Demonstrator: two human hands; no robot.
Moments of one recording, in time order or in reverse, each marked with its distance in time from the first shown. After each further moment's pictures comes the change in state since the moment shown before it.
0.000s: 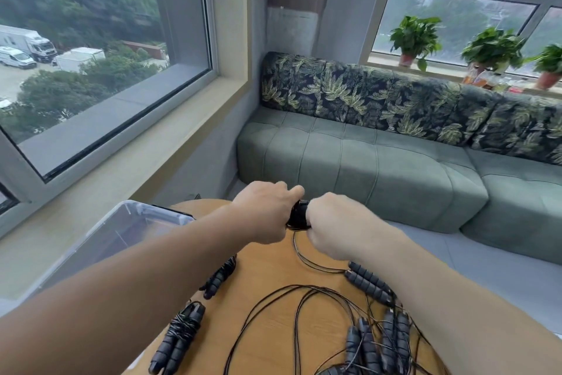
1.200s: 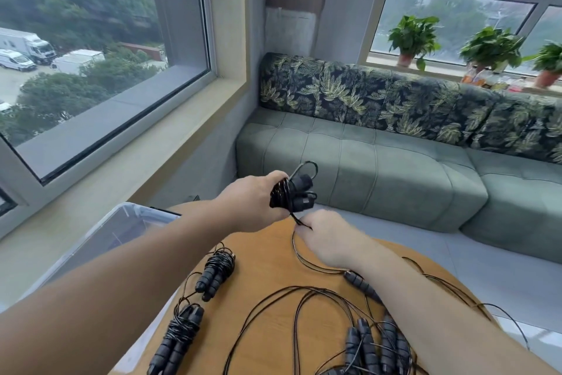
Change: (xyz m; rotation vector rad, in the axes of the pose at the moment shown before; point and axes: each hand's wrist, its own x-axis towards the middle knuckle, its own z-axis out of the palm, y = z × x) left_hand -0.004 -0.018 -0.006 -0.431 0.029 -0.210; right_hand 0.018 0.018 0.053 0.574 -0.055 0.129
